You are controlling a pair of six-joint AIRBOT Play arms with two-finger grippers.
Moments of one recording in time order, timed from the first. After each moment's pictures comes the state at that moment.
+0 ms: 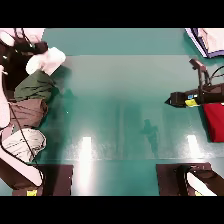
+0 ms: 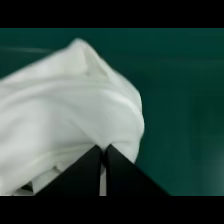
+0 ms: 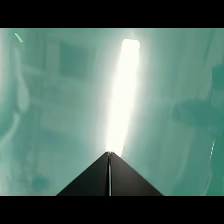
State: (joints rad) left arm 0.13 -1.84 2.08 1.14 -0.95 -1.35; right arm 0.01 -0.94 1.03 -1.12 1.27 1.53
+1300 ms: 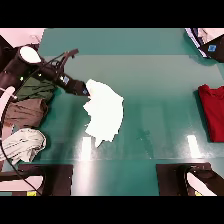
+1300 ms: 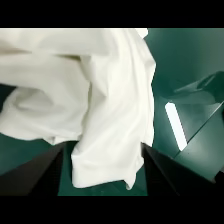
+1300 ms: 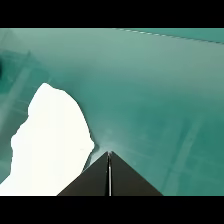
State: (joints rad) left arm -0.16 -1.45 1.39 0.88 -1.41 -1.20; right arm 0.01 -0.94 1.62 -1.15 1.36 1.50
